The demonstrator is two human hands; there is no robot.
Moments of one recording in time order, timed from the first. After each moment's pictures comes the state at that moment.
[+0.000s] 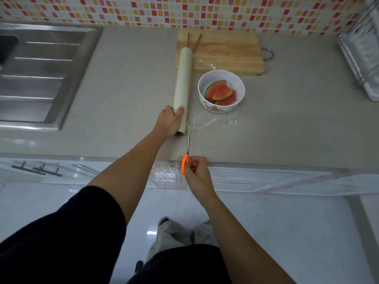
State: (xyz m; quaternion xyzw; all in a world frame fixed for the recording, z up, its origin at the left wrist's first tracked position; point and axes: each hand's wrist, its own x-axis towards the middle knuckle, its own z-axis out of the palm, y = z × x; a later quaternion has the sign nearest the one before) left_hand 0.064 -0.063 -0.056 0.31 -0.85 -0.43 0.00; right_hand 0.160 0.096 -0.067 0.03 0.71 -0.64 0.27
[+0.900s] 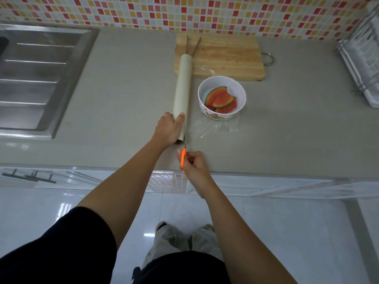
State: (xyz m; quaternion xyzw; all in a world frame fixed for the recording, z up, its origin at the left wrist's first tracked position) left_hand 0.061 -0.063 -0.055 0.31 -0.85 -0.44 0.00; right_hand 0.119 0.074 -0.067 0.02 0.70 -0.64 0.32
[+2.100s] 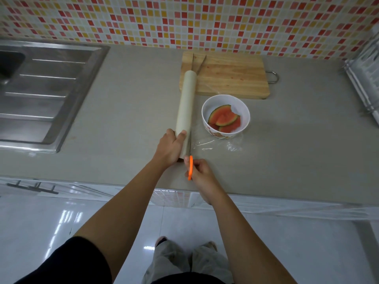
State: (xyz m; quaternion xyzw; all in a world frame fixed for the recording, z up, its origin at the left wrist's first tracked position) left_hand 0.065 -0.064 -0.051 0.32 -0.82 -0.48 0.00; right_hand 0.080 0.074 -0.067 -0.04 0.69 -0.63 0.35
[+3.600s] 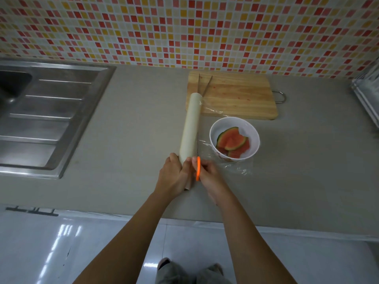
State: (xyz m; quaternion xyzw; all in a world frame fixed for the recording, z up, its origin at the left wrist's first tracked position) left_hand 0.072 -0.070 -0.051 0.31 -0.85 -0.42 0.01; right_hand 0.022 0.034 -0.059 -0.05 0.67 -0.67 0.32
